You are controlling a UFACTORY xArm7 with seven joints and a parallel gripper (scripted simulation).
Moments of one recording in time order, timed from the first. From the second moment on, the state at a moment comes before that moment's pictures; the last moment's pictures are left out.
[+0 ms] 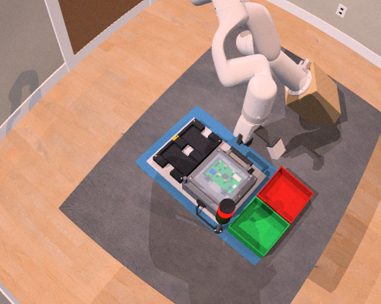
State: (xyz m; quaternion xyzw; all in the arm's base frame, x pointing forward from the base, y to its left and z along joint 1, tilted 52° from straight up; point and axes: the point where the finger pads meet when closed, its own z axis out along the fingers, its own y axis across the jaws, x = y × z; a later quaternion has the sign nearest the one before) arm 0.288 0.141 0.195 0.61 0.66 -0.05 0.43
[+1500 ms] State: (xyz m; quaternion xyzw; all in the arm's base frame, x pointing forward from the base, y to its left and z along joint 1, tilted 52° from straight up) arm 0.289 0.141 0.195 0.86 0.26 0.18 0.39
